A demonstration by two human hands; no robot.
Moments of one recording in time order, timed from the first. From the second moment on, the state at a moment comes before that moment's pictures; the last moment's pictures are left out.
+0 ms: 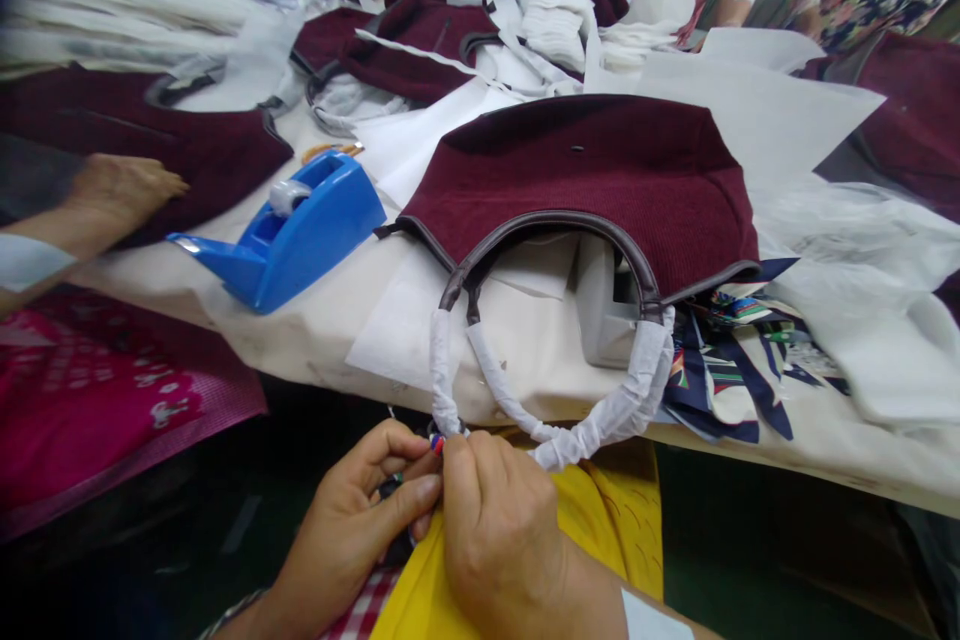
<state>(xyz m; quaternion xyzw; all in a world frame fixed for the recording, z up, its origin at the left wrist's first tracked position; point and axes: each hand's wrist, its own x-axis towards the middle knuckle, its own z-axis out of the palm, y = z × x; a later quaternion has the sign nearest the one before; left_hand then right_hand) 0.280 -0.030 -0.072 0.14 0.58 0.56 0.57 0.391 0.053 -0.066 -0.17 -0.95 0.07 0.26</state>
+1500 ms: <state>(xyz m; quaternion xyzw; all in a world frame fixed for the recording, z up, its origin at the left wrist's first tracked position) 0.281 -0.020 -0.100 0.01 0.56 0.62 0.56 0.387 0.060 -0.109 -0.16 -0.94 0.14 0.27</state>
